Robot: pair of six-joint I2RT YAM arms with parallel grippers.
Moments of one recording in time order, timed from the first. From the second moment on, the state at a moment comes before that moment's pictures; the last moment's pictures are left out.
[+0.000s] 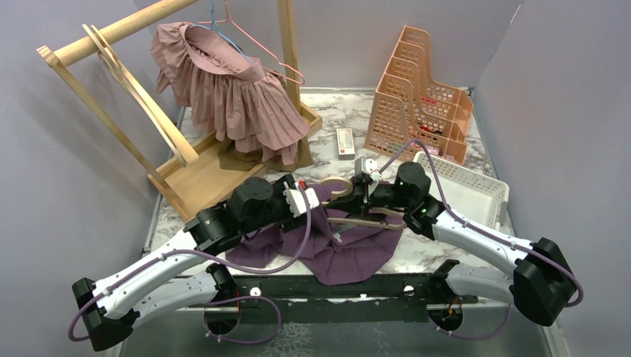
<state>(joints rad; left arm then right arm) -0.94 0.79 0.81 -0.44 0.01 0.39 0.70 1.13 0.58 0.50 -0.80 -0.02</state>
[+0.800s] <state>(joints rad) -0.94 0.83 0.81 -0.53 0.20 0.51 0.70 0.99 0.70 0.23 -0.90 -0.09</state>
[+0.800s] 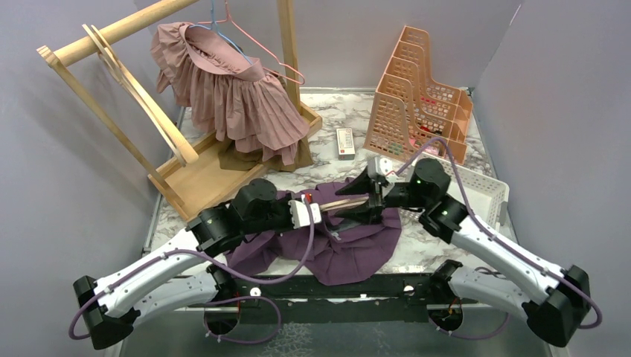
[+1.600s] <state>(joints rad) -0.94 0.78 0.97 -0.55 -0.07 0.40 0.70 0.75 0.52 -0.20 -0.01 0.56</state>
